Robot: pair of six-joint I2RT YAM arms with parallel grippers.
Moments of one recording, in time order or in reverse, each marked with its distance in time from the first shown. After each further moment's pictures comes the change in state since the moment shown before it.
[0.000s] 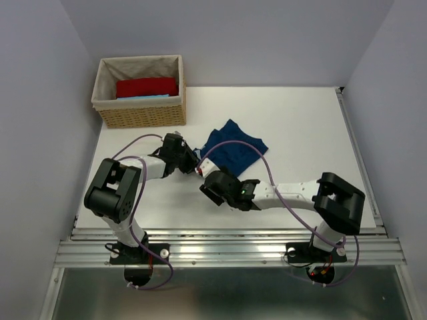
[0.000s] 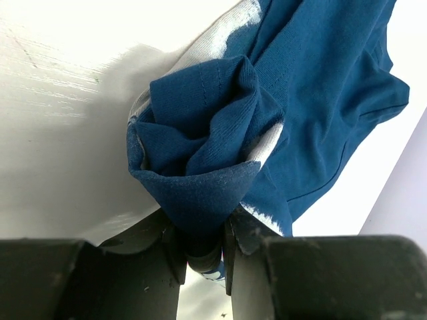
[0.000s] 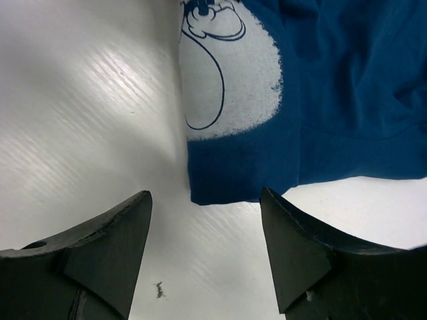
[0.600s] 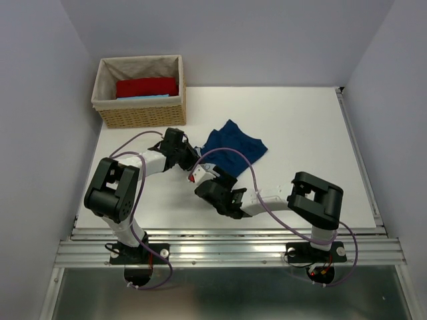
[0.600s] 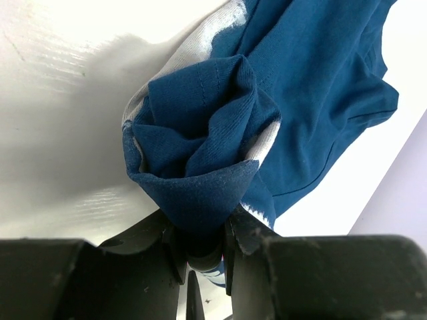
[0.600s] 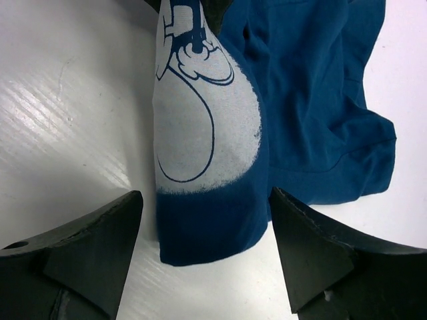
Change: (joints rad) left arm 0.000 0.000 0.104 -0.166 0.008 -0.016; right arm 0.069 0.170 -0.030 0.287 0.301 -0.213
